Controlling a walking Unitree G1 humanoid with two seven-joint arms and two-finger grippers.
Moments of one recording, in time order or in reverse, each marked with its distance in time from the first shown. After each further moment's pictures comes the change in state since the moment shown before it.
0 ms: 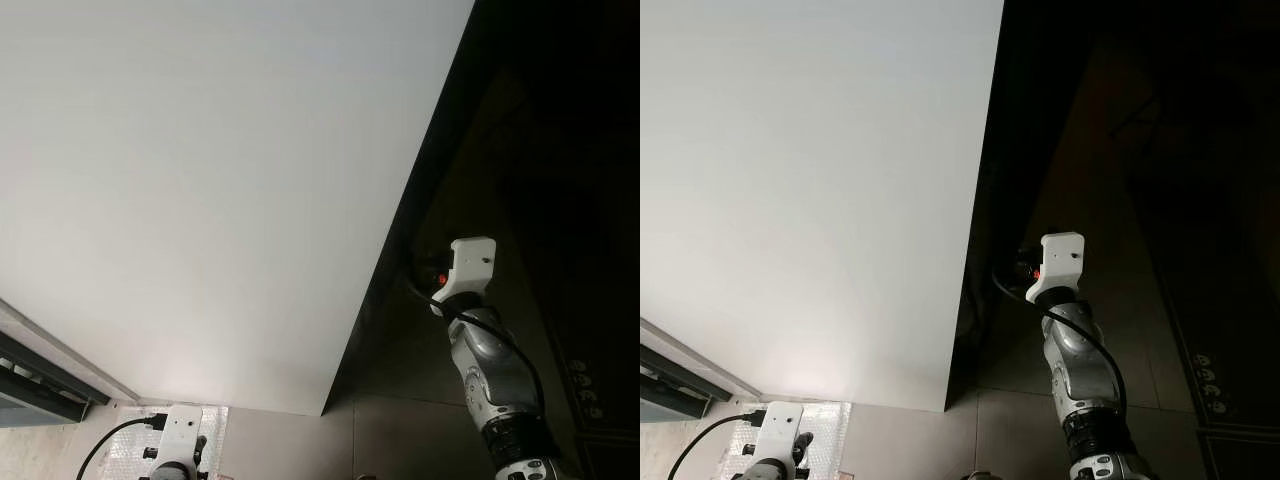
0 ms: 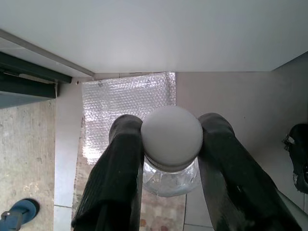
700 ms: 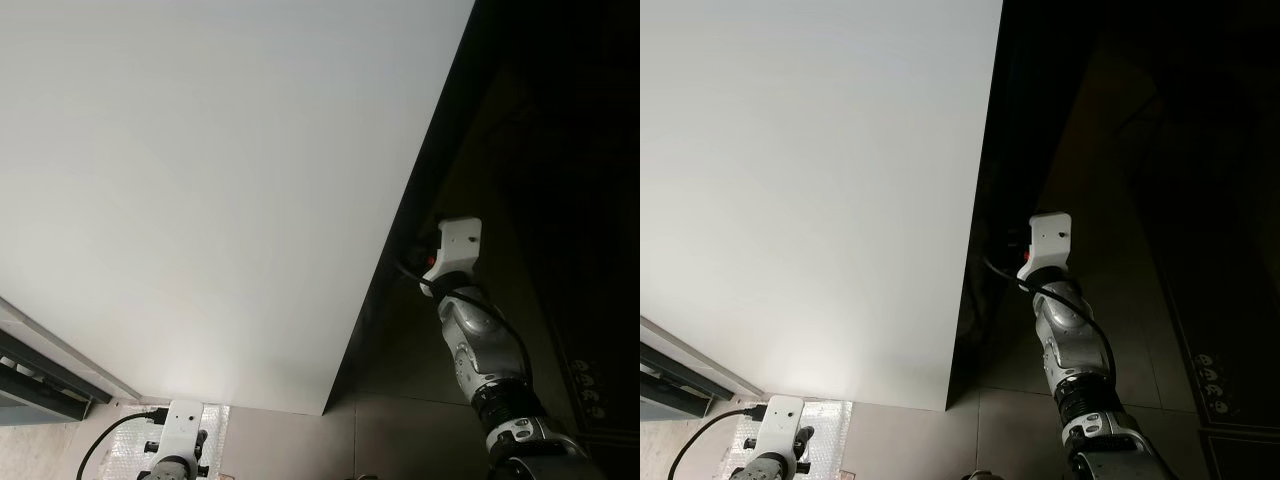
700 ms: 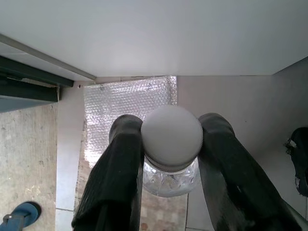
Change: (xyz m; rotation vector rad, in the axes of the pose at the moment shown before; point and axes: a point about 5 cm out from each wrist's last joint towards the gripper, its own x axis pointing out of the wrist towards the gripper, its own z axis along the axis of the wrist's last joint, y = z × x) left arm 0.002 0.000 0.006 0.003 -0.014 0.000; right arm 0.024 0.006 0.009 -0.021 -0.020 0.043
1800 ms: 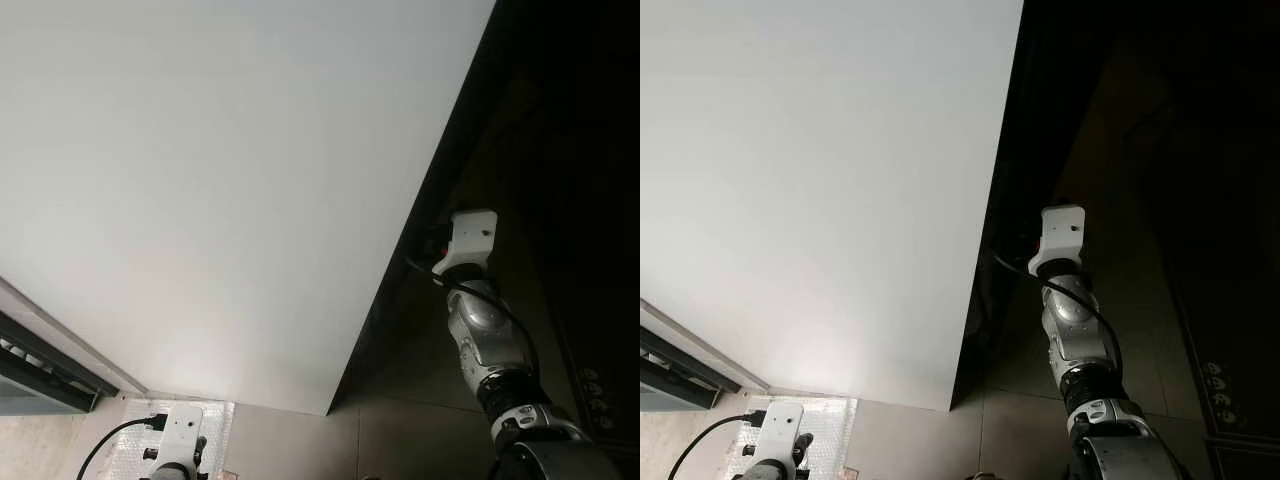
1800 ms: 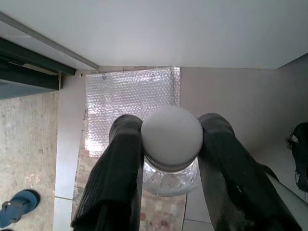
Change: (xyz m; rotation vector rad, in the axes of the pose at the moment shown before) left arm -0.002 0.000 -0.007 -0.002 0.018 -0.001; right arm 0.002 -0.019 0.008 -0.072 -0.081 -0.156
